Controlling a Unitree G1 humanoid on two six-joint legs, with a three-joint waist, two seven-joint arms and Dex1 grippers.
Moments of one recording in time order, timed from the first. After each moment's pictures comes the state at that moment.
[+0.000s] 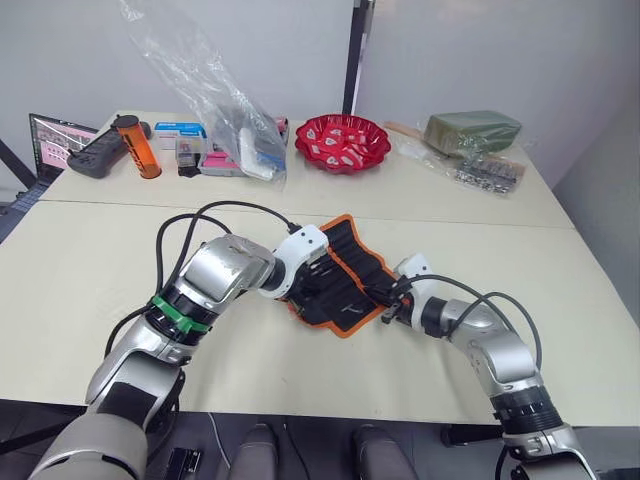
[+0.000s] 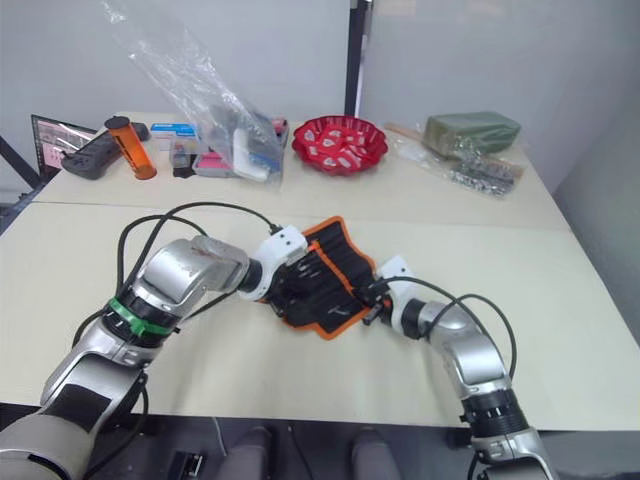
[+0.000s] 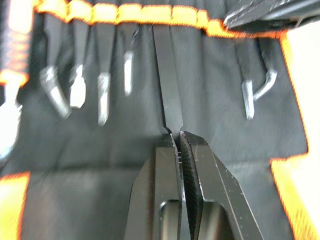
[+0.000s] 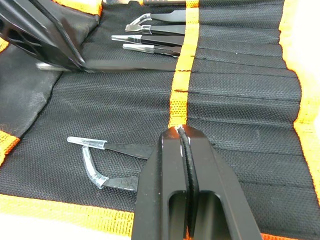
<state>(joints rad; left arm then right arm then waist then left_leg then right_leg) -0.91 0.47 -0.48 0.08 -0.31 1.18 -0.74 -0.31 -0.42 0.12 -0.01 0.25 0.49 0.69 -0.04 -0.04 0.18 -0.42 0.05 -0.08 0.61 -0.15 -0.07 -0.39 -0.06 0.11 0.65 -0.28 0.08</state>
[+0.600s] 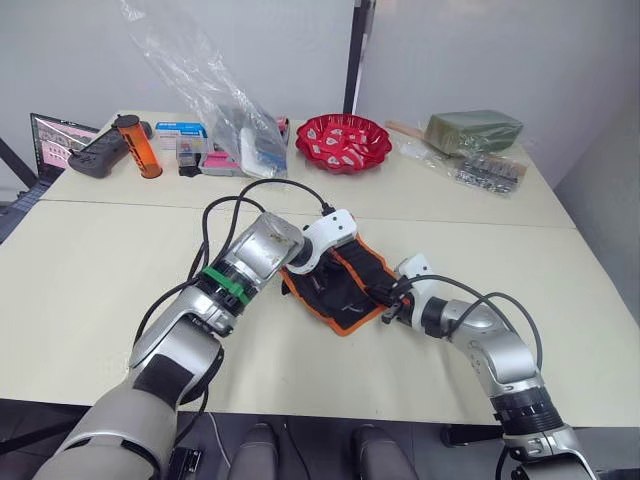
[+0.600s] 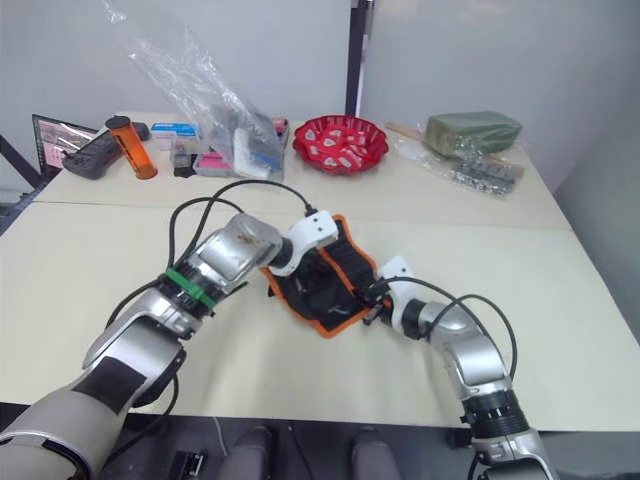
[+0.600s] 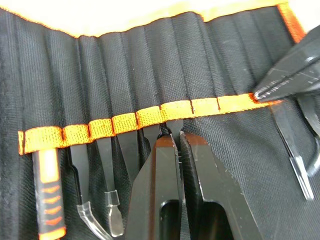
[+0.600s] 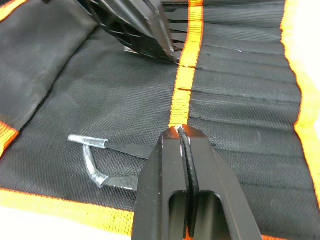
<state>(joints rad) -1.08 0.30 -0.57 0.55 -0.08 0.72 -0.89 -0.30 -0.42 0.12 -0.02 0.25 0.49 0.67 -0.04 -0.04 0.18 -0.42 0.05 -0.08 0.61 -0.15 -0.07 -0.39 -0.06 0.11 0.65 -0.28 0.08</state>
